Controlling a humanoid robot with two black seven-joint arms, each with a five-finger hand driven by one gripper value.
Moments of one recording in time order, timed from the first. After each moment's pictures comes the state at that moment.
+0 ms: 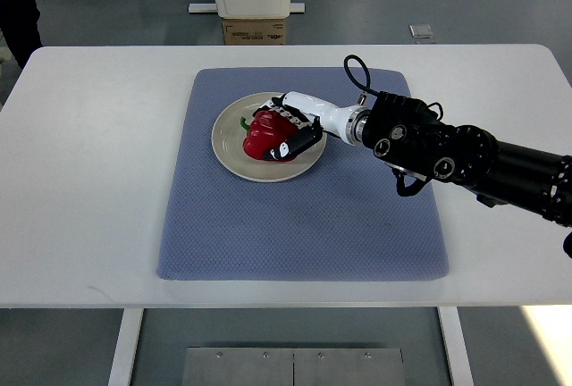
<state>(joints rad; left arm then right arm) 0.00 0.00 -0.21 -0.17 0.05 -0.03 -0.14 1.27 0.00 -0.25 0.69 -0.50 0.00 0.19</state>
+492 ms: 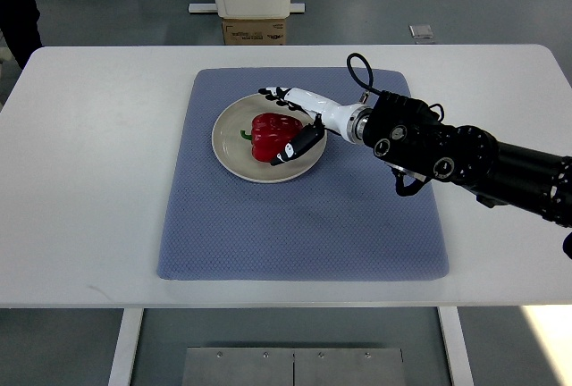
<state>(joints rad) 0.00 0.00 -0.21 -0.18 0.05 -0.03 -0.14 1.28 0.00 -0.24 0.68 -0.50 -0.02 0.19</state>
